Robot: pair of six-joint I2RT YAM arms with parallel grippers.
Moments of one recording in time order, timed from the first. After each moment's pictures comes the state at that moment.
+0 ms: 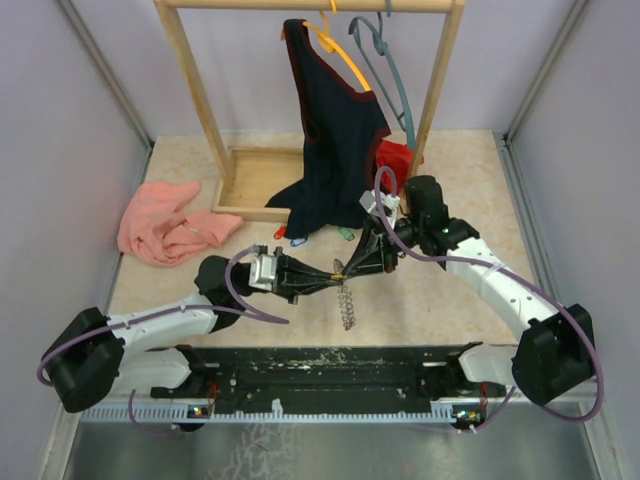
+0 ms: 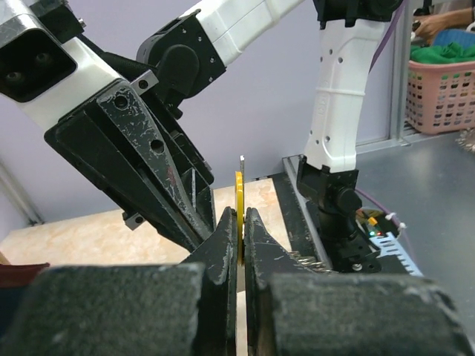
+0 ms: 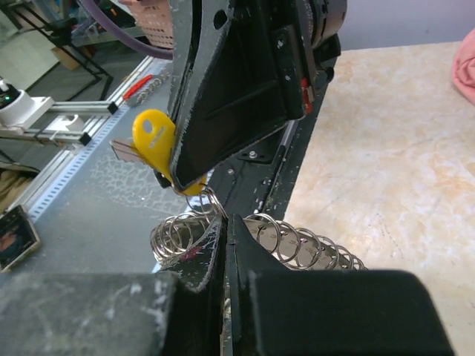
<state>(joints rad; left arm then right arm) -0.86 1.18 0.47 1.21 0.78 -0.15 0.44 1.25 0.95 -0.27 -1.53 -0.30</state>
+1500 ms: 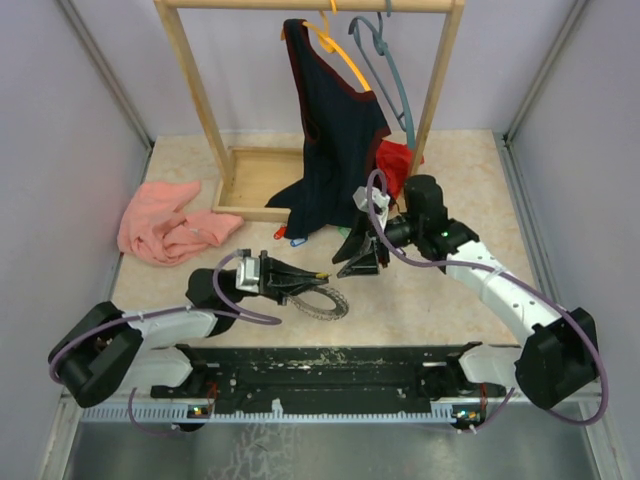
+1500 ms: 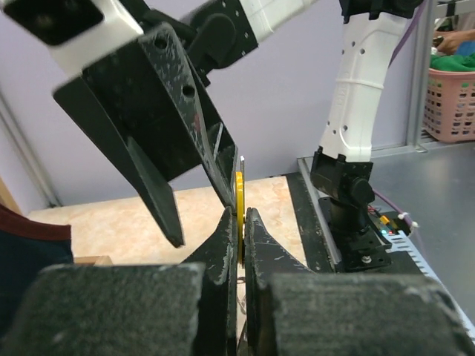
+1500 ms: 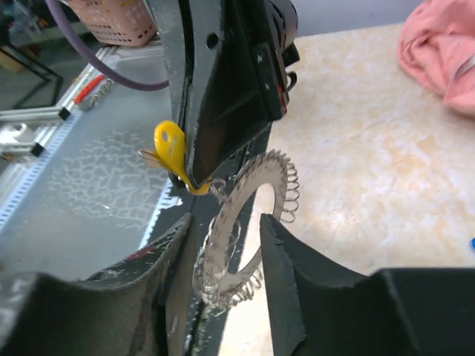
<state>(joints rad) -0.76 1.23 0.32 1.51 0.77 -0.23 0.48 1.23 0.92 -0.10 -1.35 -0.11</state>
